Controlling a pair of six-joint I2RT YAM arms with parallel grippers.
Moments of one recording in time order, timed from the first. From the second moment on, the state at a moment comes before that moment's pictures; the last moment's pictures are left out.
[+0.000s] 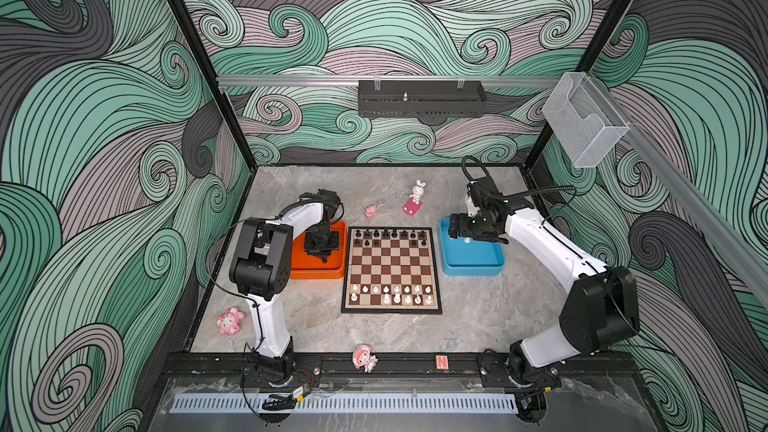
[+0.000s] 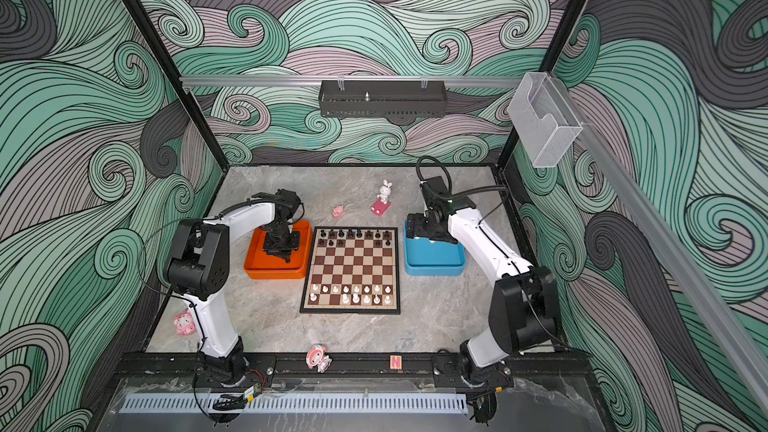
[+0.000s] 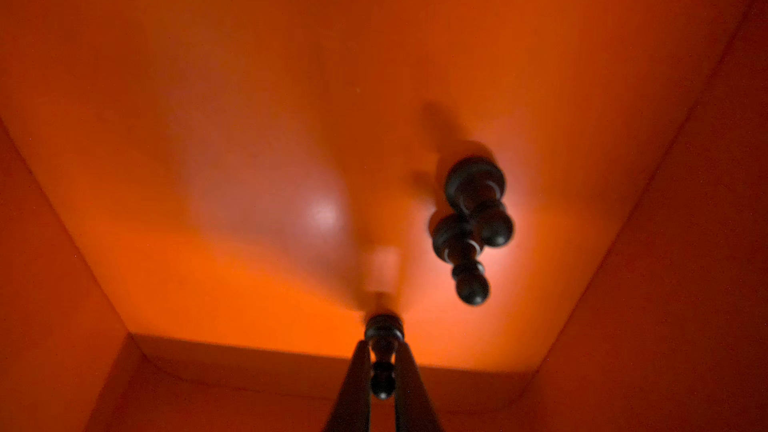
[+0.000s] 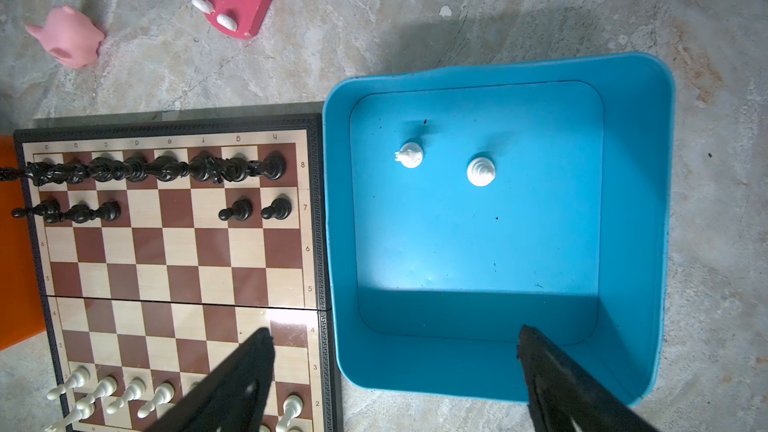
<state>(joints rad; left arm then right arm) -0.25 1.91 1.32 -1.06 -0.06 -0.33 0.30 1.54 1.25 -0.89 -0.01 0.32</state>
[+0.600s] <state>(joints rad) -0.35 1.90 1.66 -1.27 -0.09 -0.30 0.27 1.54 1.25 -0.89 -0.01 0.32</state>
